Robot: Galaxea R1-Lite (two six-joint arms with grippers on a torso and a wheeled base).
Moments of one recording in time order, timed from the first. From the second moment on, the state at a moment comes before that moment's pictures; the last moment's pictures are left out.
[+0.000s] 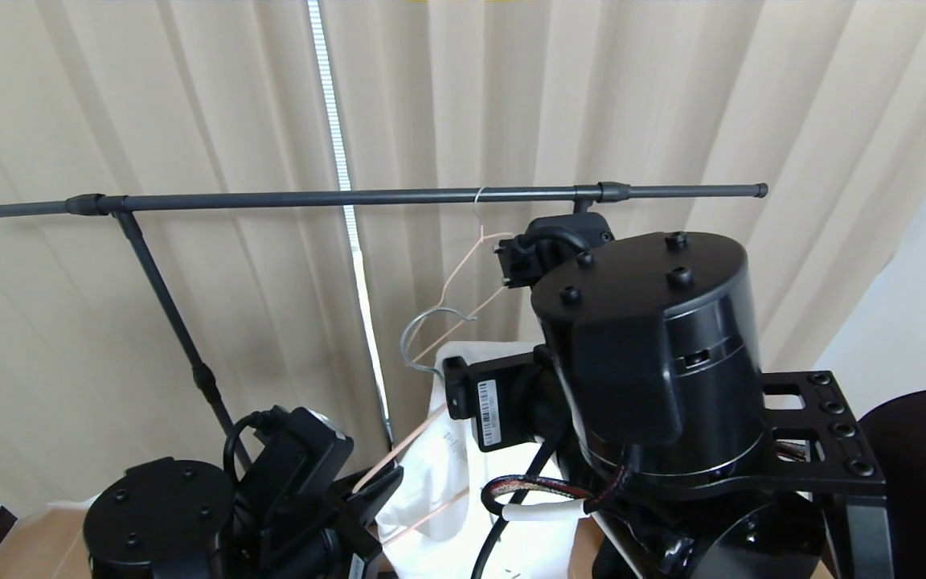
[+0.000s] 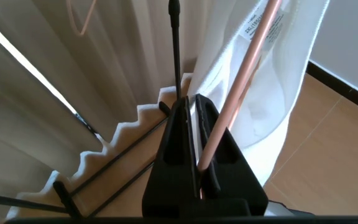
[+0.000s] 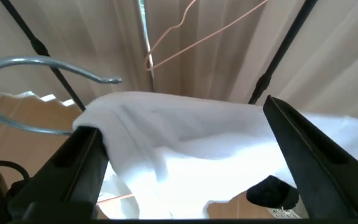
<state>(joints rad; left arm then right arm) -0.80 1.69 -0.19 -1.18 0.17 0.03 1.12 1.77 -1.18 -0.15 -0.83 0.36</state>
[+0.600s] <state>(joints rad) -0.79 1.64 -0.19 -1.18 0.17 0.03 1.11 1.76 -1.17 -0.15 -0.87 0.35</state>
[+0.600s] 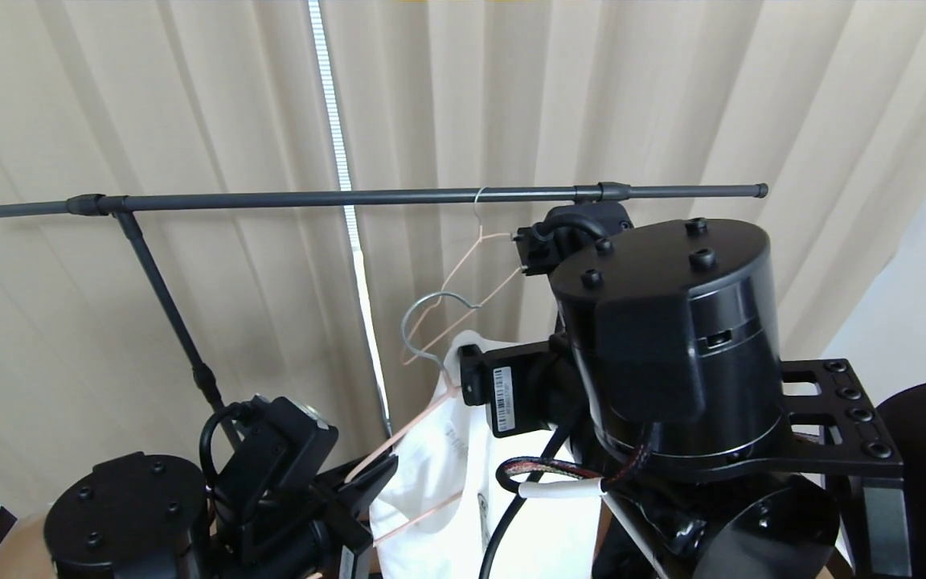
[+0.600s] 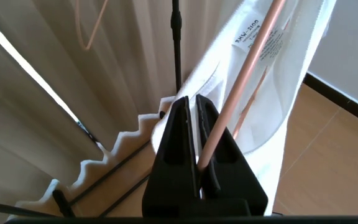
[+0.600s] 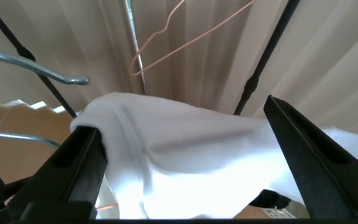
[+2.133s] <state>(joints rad) -0.75 1.64 -0.21 -1.18 0.17 0.02 1.15 1.64 -1.06 -0.15 -0.76 0.24</state>
